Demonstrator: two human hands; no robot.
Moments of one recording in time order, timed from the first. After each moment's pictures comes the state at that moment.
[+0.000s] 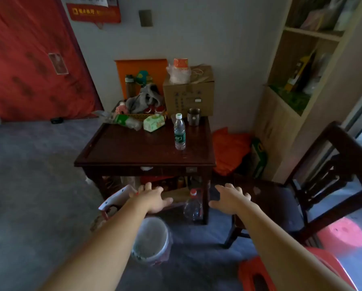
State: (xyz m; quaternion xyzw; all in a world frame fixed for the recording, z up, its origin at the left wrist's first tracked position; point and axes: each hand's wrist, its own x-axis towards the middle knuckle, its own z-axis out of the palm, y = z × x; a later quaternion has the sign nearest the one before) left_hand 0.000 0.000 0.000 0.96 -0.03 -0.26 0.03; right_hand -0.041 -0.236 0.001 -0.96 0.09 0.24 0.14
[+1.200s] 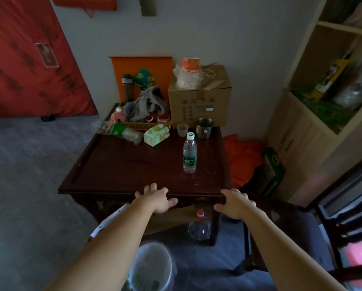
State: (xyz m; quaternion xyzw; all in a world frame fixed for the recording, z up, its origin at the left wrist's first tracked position) left_hand 0.215 0.011 -0.017 0.95 -0.05 -0.32 0.02; right_hand 0.166 -0.224 -0.022 -0.94 0.14 0.26 0.16
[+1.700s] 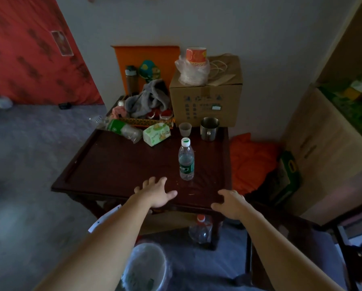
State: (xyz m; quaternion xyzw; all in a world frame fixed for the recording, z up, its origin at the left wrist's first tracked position) left_hand 0.289 -0.045 -0.032 0.95 0.03 -0.30 0.08; right_hand 0.262 -0.286 -0.066 -0.92 0.09 0.29 0.24
